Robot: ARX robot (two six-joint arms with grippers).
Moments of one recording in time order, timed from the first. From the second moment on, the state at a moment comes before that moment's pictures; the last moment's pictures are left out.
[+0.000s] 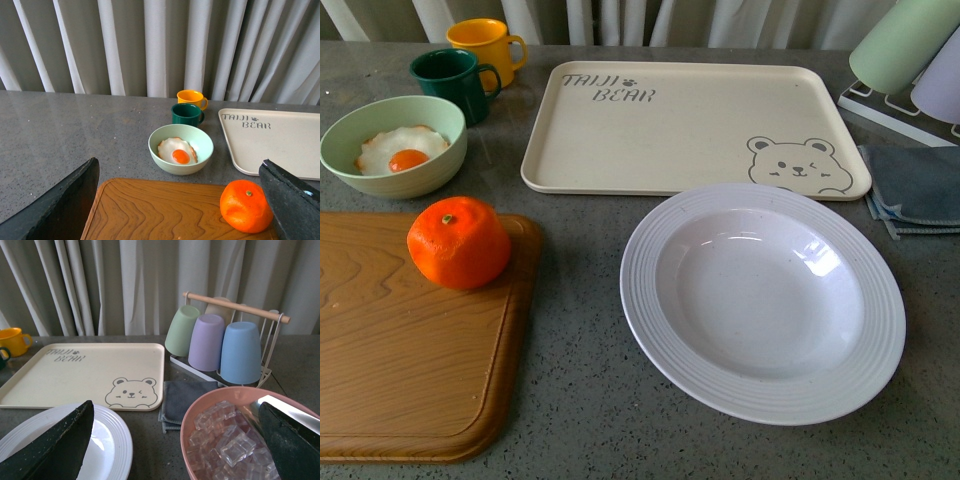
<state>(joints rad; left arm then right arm) 0.00 0.02 0.02 0.00 0.00 -0.01 0.00 0.00 0.02 0.00 0.00 0.00</state>
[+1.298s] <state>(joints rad) -0.14 0.73 0.20 0.14 0.29 -0.12 0.00 0.00 0.02 0.00 0.00 0.00</state>
